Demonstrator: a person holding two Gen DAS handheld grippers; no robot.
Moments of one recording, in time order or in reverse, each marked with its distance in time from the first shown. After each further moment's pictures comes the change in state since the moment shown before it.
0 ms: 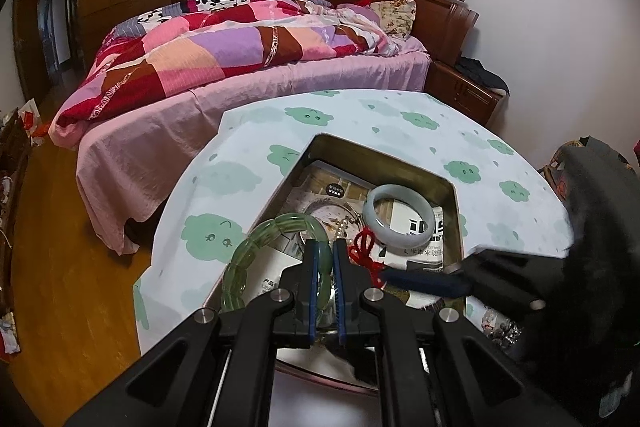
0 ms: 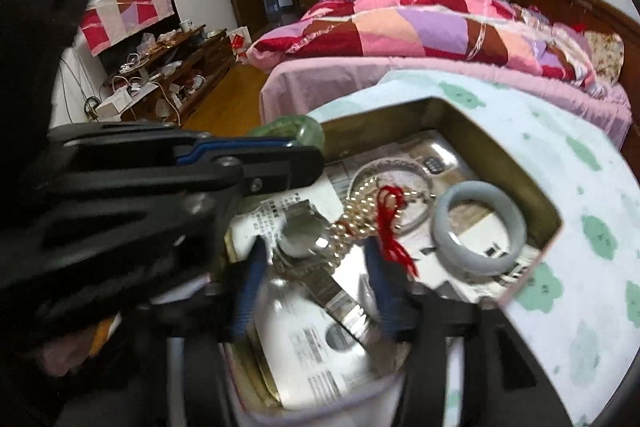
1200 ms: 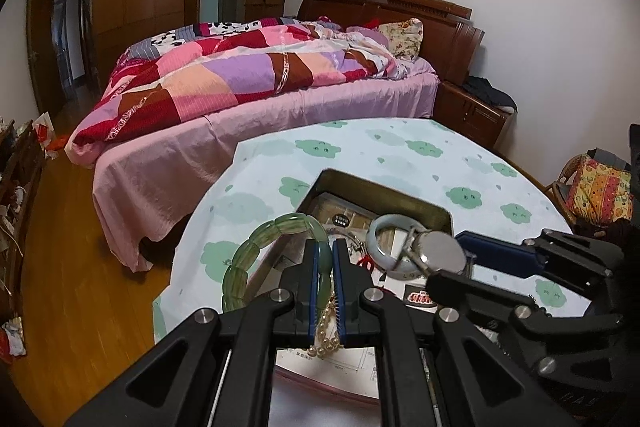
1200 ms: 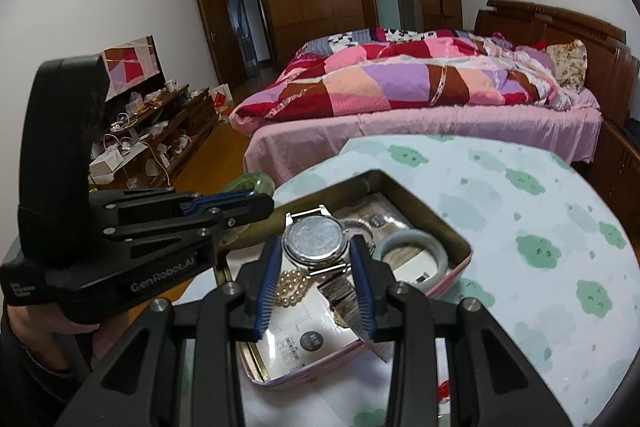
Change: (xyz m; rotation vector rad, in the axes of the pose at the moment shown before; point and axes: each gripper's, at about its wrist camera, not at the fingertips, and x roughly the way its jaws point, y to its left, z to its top) left arm -0.022 -0.007 0.008 0.002 -0.083 0.052; right arm -0.056 -0.014 0.018 0.087 -0.187 -0.047
